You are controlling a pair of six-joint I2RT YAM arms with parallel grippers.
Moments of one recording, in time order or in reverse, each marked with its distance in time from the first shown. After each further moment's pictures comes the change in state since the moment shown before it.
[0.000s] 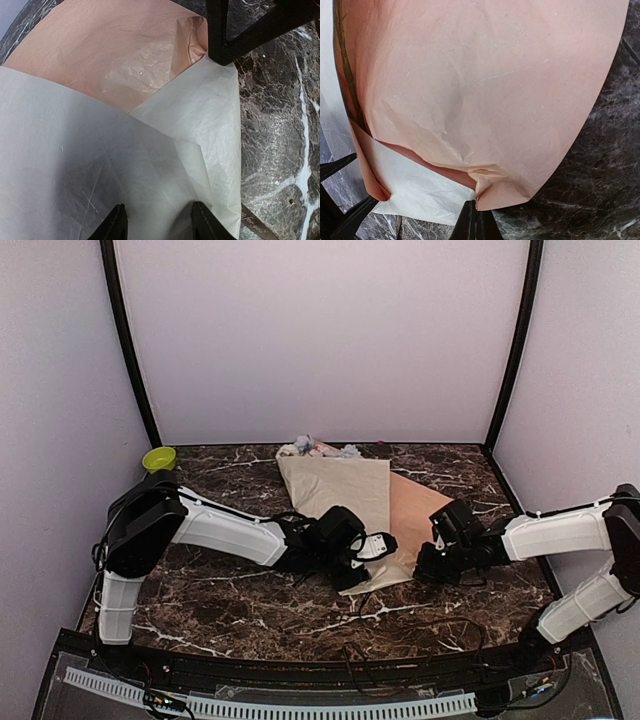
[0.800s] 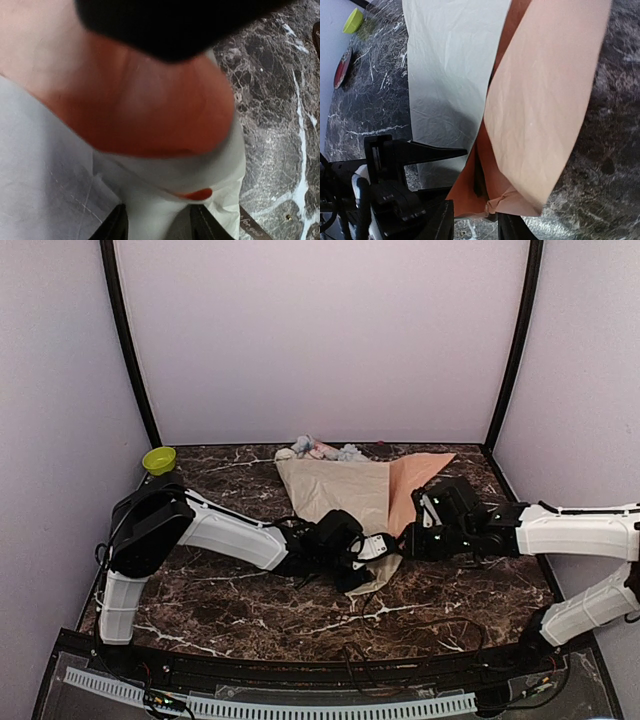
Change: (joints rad) left arm 0.002 0.029 -0.025 0.103 0.054 -0.030; right arm 0.113 -0.111 0.143 -0.027 0.050 -0.264
